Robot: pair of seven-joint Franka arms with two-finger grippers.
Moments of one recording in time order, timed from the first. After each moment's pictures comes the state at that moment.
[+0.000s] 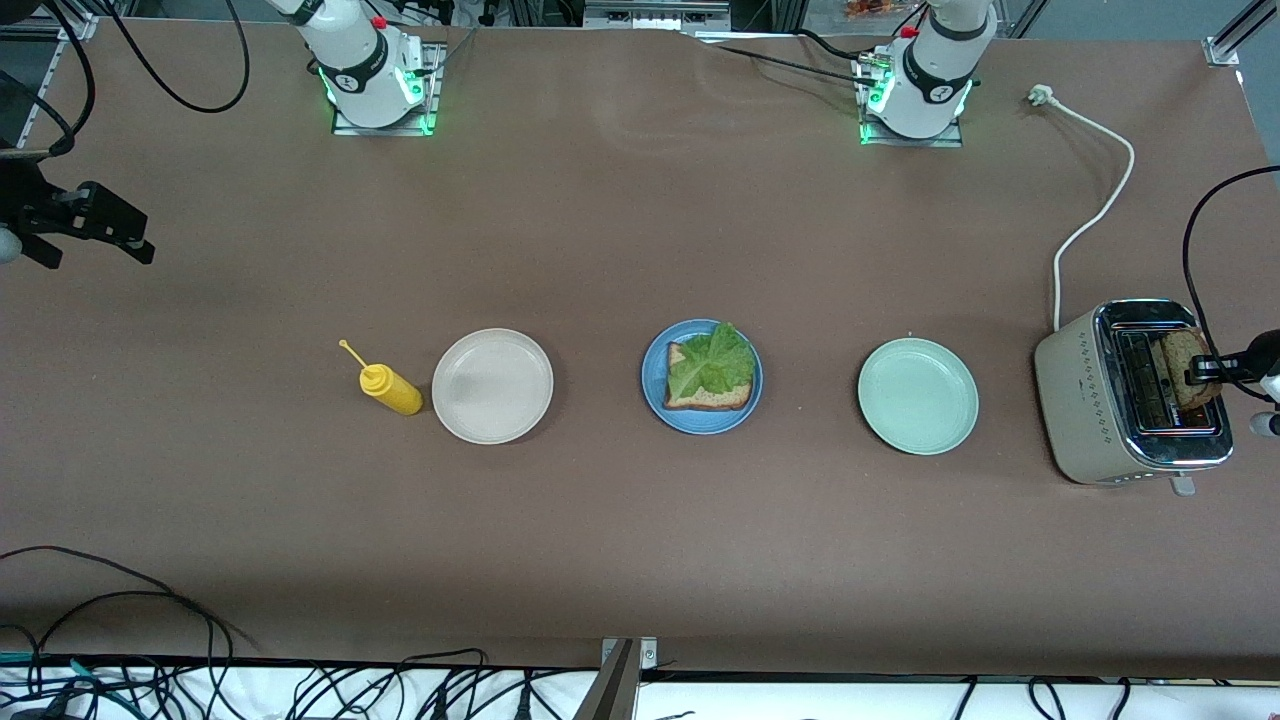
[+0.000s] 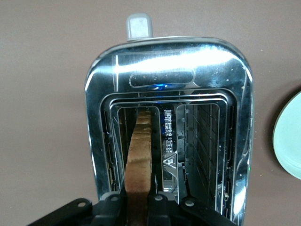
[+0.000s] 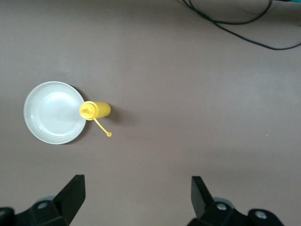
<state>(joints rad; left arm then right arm) 0.40 0.47 -0.07 -1.54 0.14 1.88 0.30 0.05 -0.02 -0.08 -1.63 0.01 1.70 -0.11</state>
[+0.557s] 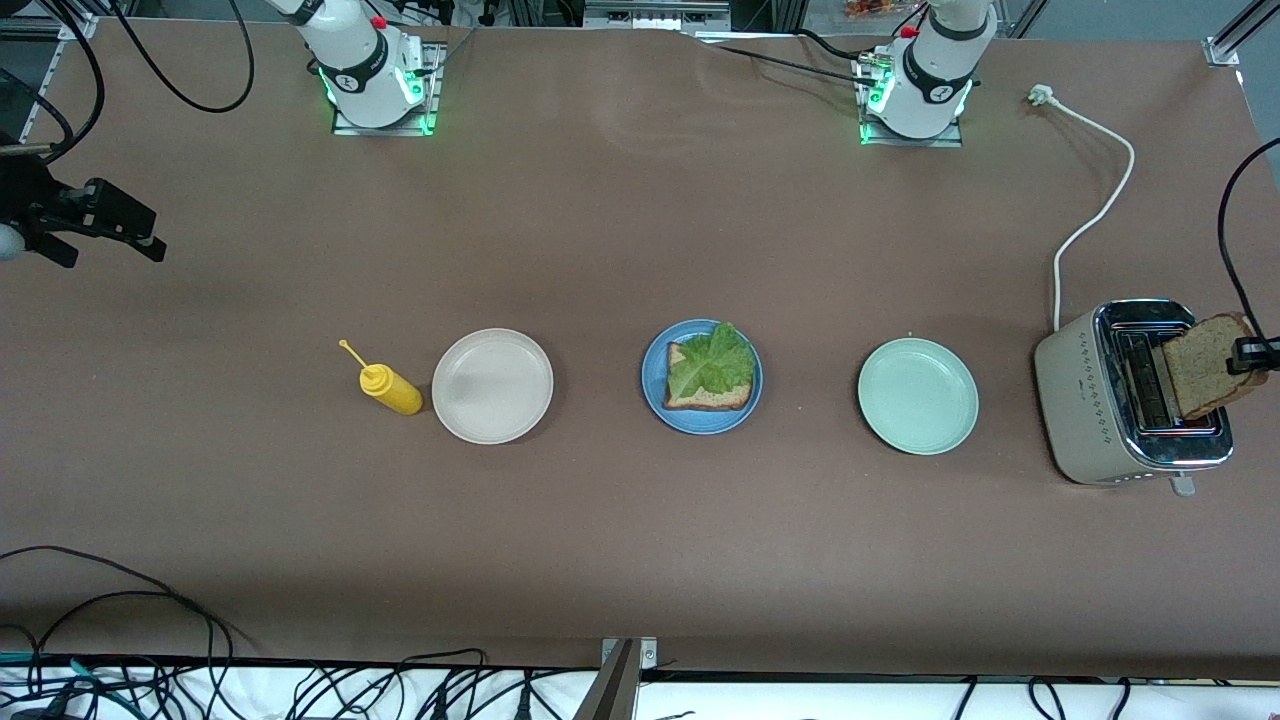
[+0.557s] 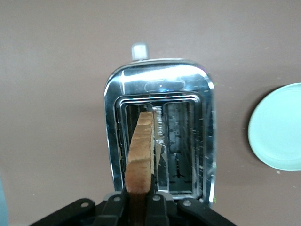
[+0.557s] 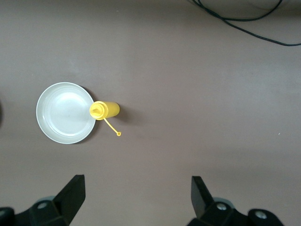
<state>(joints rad) 0.40 0.39 -0.10 -1.46 0.14 1.77 0.30 0.06 -0.02 -0.08 -1.63 0.05 1.69 -0.09</state>
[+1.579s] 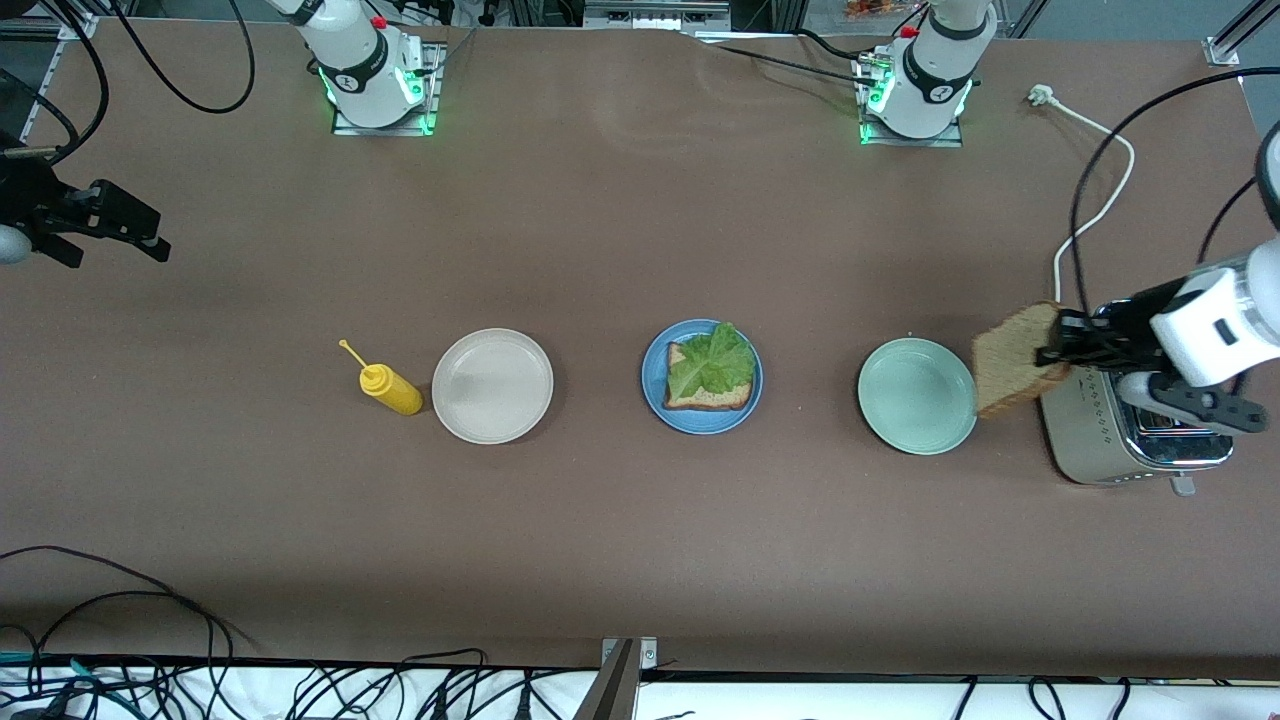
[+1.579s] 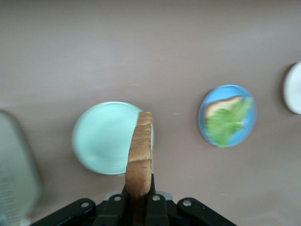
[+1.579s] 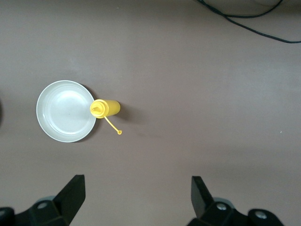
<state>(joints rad) 0.35 0.38 -0.45 -1.35 -0.13 1.60 0.13 0.06 -0.01 -0.08 -1.63 0.05 1.68 -0.09</state>
